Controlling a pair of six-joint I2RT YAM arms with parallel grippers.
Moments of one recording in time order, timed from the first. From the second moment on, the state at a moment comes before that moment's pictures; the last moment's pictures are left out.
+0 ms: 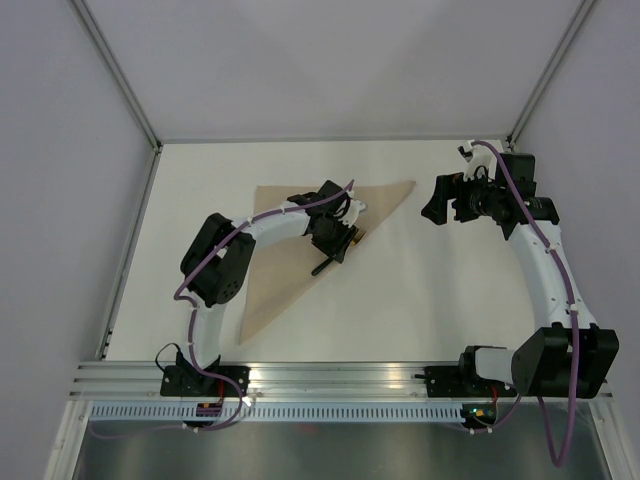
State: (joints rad) left arm -0.68 2.06 1.48 -0.55 0.21 0.04; right arm -0.06 1.28 1.19 -0.65 -0.53 -0.09
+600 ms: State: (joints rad) left arm -0.68 1.85 1.49 -0.56 0.18 -0.01; right arm -0.02 1.28 1.17 -0.64 -0.54 -0.09
